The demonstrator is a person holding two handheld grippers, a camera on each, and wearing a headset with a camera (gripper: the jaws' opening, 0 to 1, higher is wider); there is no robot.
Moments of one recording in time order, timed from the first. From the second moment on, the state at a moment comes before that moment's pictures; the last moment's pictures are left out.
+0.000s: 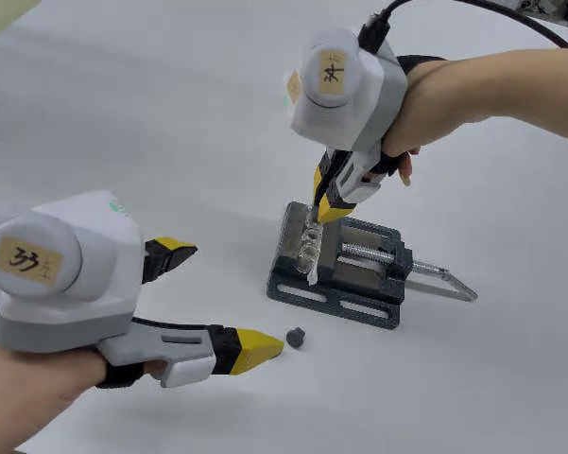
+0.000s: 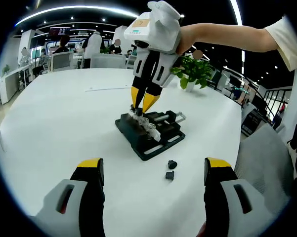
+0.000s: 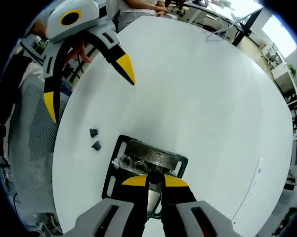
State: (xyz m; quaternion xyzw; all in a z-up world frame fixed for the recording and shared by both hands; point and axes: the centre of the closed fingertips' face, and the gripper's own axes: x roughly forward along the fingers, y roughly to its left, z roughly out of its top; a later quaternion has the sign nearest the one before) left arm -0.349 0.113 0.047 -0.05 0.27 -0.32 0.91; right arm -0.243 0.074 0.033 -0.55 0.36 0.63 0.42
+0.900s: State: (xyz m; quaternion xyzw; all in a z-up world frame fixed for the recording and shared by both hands) left arm -0.352 0.110 0.045 -0.05 0.27 -0.32 0.91; right arm -0.240 0.072 0.030 -0.55 0.36 0.63 0.42
